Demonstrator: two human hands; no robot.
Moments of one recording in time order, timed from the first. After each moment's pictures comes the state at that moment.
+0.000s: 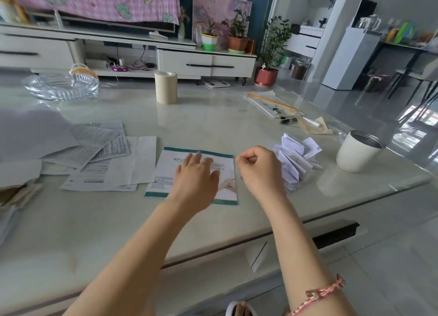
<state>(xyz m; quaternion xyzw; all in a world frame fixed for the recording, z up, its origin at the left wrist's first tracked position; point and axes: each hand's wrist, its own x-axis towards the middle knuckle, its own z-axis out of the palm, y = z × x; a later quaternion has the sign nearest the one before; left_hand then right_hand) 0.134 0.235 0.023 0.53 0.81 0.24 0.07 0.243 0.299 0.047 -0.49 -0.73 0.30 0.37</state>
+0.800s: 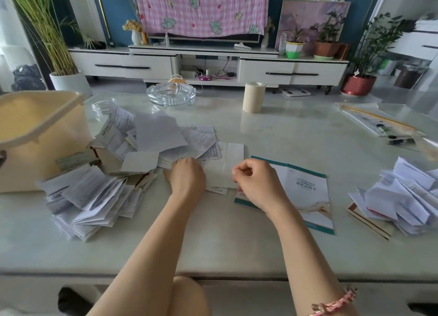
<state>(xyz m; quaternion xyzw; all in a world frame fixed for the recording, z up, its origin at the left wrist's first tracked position) -0.007 0.161 0.004 0.23 0.93 0.27 -0.02 0.118 0.236 0.035 -0.30 -0.83 0.43 0.21</state>
